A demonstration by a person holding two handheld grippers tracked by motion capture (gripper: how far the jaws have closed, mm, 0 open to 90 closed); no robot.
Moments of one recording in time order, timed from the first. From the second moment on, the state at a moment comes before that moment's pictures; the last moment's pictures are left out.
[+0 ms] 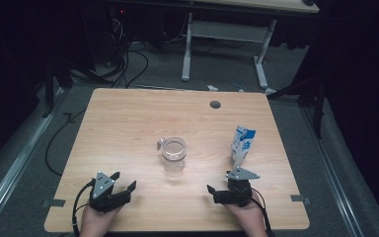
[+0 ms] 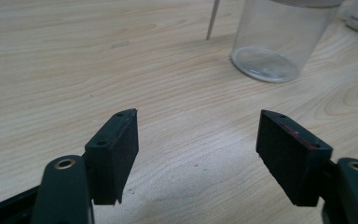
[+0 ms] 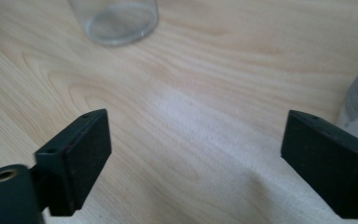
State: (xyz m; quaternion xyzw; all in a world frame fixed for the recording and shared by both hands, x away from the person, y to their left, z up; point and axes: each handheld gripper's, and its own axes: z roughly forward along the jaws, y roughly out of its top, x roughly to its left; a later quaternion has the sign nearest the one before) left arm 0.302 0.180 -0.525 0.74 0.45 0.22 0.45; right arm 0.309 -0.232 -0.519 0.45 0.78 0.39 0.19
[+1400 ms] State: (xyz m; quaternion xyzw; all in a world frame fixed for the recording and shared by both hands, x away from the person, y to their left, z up) left arm 0.291 0.143 -0.517 0.77 0.39 0.18 0.47; right arm 0.301 -0.241 -0.514 0.45 0.75 0.43 0.23
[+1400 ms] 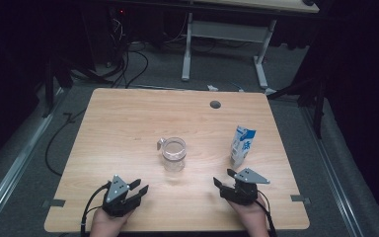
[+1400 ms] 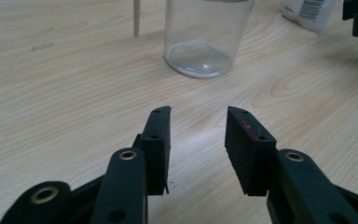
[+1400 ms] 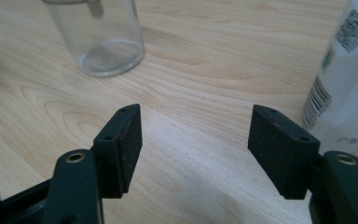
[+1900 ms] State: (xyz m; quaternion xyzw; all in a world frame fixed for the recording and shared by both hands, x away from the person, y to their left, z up) left arm 0.316 0.084 -0.507 0.77 0.37 0.16 0.50; right arm 0.301 -0.234 -0.517 0.44 0.76 0.42 0.23
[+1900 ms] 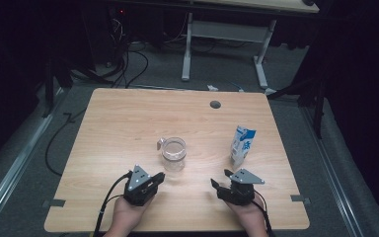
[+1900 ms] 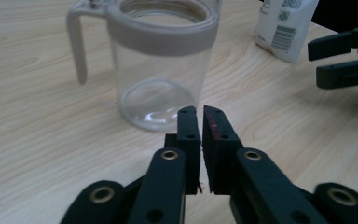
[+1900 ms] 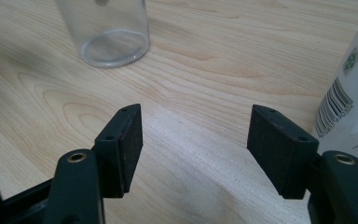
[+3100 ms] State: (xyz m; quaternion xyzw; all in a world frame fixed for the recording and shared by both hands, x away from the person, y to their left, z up) left arm 0.345 0.043 -0.489 0.77 0.36 0.18 0.49; right arm 0.300 -0.234 -0.516 0.44 0.76 0.42 0.22
